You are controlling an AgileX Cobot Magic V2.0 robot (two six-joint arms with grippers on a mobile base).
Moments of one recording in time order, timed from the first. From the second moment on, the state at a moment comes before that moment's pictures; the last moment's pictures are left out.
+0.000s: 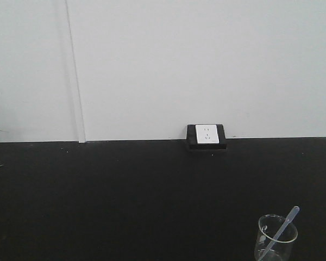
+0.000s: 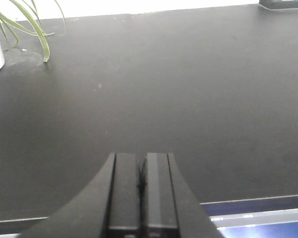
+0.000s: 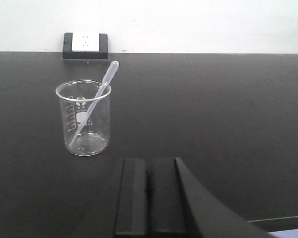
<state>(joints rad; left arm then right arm) -0.07 -0.01 0.03 -0.02 0.01 0.05 -0.08 -0.01 0.03 -0.16 0.23 0.08</state>
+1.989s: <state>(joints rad) -0.07 -0.01 0.03 -0.02 0.01 0.05 -0.08 1.68 -0.52 -0.21 -0.91 0.32</state>
